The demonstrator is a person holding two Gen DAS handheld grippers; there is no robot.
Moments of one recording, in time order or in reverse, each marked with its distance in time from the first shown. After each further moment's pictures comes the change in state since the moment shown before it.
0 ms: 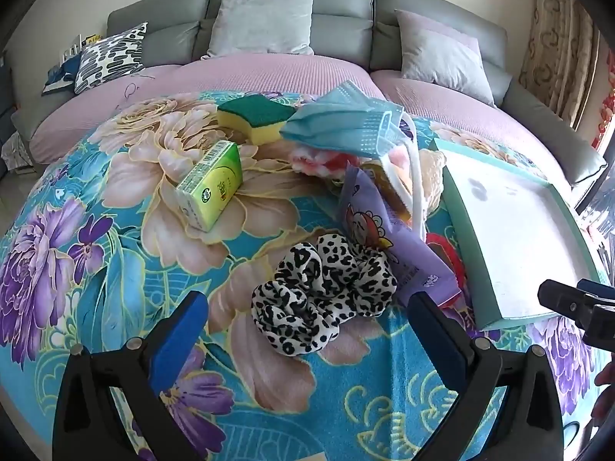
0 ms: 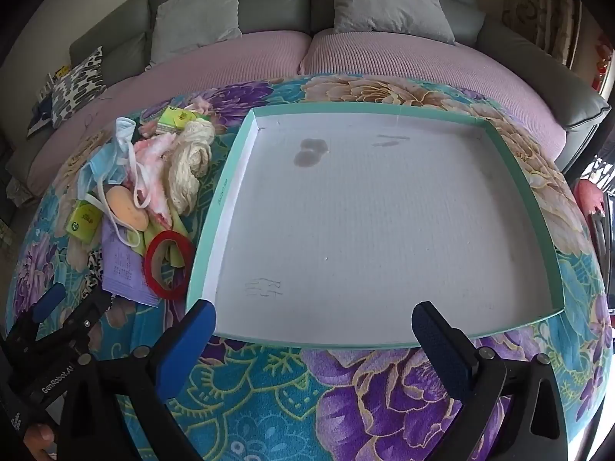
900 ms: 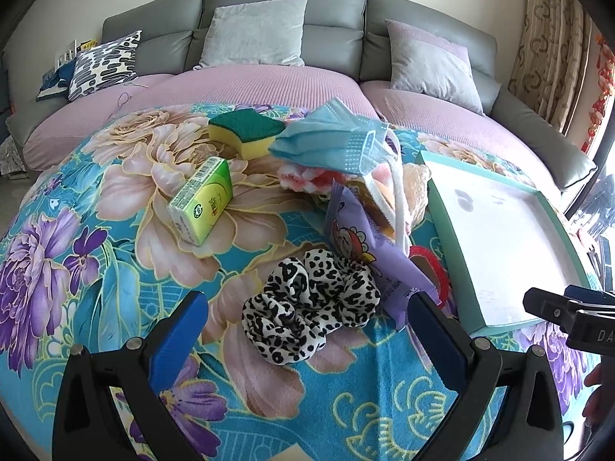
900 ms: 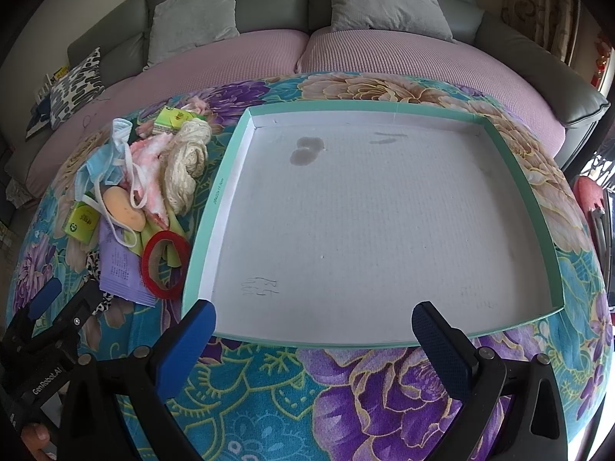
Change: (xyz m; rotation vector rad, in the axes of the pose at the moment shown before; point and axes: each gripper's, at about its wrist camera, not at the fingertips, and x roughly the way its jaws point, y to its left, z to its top) left arm -0.010 -0.004 0.004 0.001 -0.044 -0.042; right arm 0.002 0.000 0.001 0.008 0.006 -0.004
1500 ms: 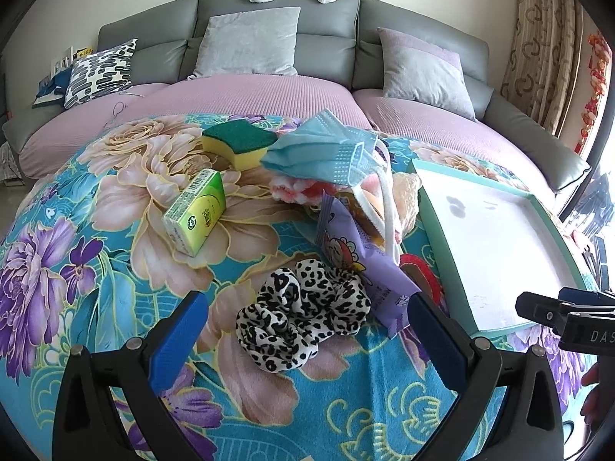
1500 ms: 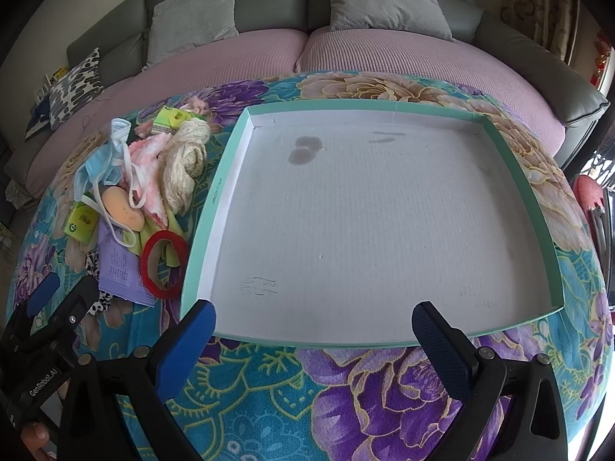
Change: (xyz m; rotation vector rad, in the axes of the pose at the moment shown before) left arm -0.003 -0.002 0.004 0.010 -0.029 -0.015; right arm 0.000 -0.001 0.001 0.002 0.003 -0.001
